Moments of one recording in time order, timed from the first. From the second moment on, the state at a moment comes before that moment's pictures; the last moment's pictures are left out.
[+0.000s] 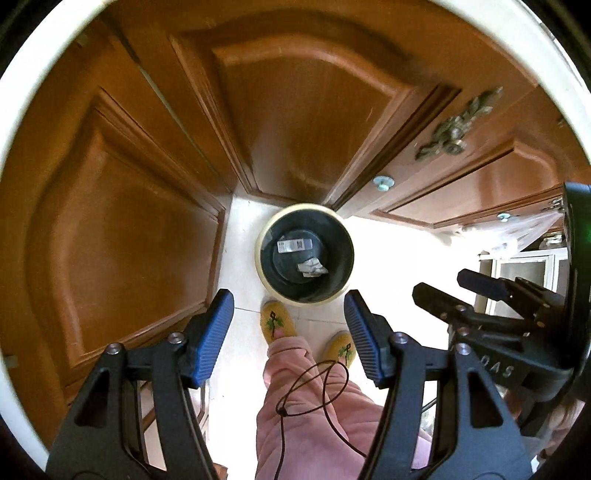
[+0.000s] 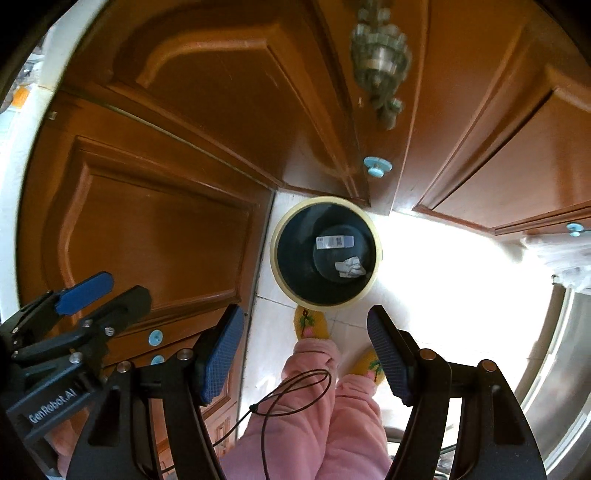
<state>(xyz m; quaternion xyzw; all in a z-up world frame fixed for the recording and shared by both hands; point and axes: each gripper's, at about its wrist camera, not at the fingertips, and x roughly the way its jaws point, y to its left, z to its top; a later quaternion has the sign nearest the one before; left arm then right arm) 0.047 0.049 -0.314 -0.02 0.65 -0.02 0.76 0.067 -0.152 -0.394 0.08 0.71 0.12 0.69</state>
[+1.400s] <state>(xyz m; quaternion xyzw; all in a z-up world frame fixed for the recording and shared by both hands) 0.237 0.058 -0.009 -0.02 0.49 -0.11 0.86 0.217 -0.154 -0.037 0.03 0.50 0.06 0.87</state>
